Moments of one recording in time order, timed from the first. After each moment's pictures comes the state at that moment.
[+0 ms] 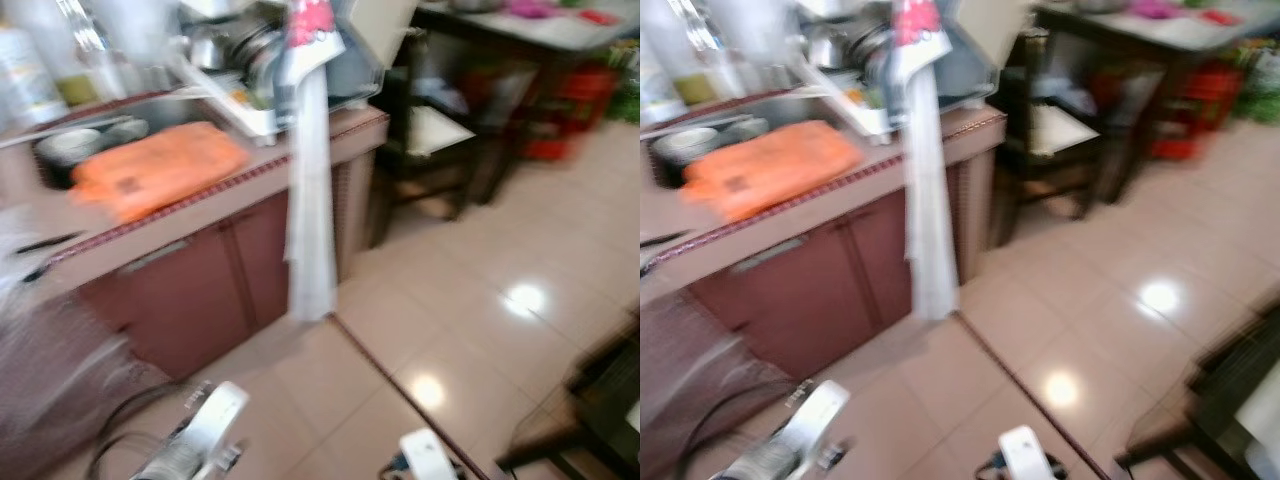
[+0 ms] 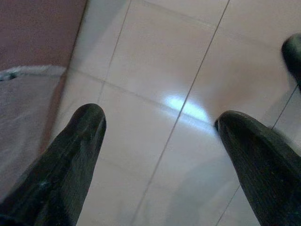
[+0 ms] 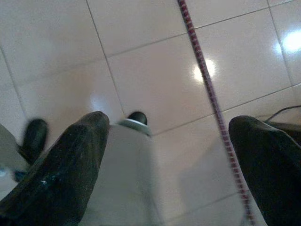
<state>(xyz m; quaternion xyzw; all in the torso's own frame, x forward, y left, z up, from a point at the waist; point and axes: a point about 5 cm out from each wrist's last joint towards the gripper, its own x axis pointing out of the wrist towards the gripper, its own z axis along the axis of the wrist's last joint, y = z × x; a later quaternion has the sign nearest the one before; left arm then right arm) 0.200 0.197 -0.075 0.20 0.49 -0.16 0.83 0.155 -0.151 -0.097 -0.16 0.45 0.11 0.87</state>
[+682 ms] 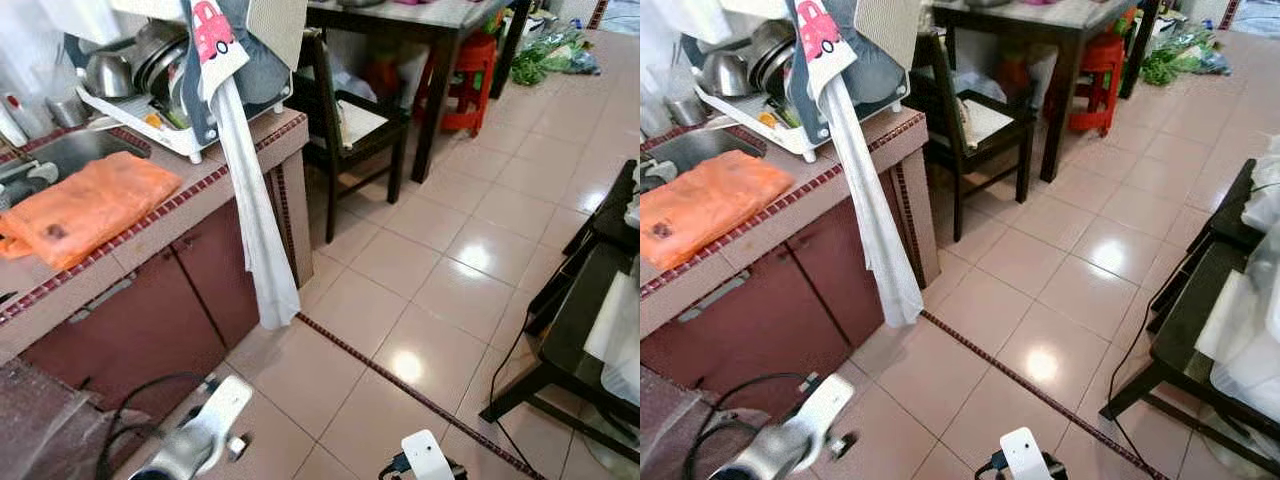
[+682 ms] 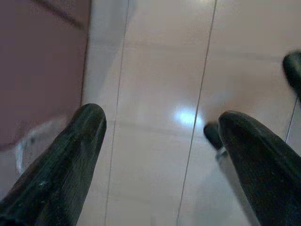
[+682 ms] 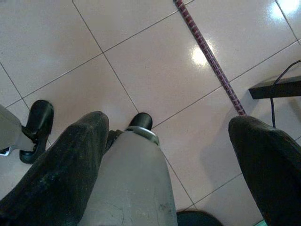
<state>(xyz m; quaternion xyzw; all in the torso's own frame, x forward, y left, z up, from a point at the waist) 0.219 0.186 -0.065 0.21 0.46 -0.17 0.85 0.156 -0.153 -0.096 -0.16 0.45 0.11 0.87</state>
